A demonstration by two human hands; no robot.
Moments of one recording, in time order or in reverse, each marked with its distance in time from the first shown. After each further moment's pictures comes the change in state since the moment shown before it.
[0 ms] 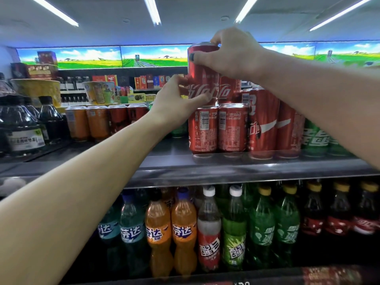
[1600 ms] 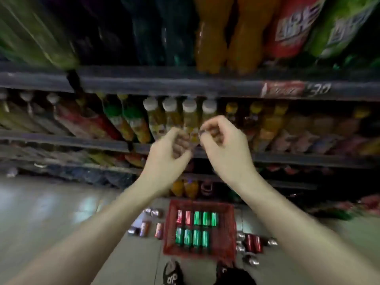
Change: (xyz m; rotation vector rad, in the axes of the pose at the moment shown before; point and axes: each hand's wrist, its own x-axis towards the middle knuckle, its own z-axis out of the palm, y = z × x) left_hand -0.452 -0.275 0.037 0.137 -0.307 -0.600; right_hand -0.472 0.024 0.324 0.683 -0.478 0.517
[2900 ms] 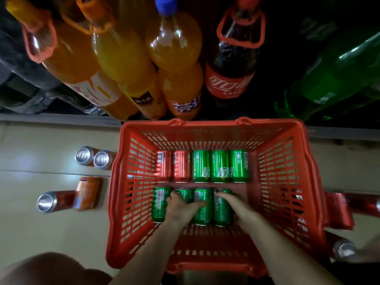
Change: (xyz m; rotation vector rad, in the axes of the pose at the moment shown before) left_hand -0.157 -0.733 0.572 -0.044 -0.446 -1.075; right_hand -0.264 0.884 0.353 0.337 -0.213 1.398
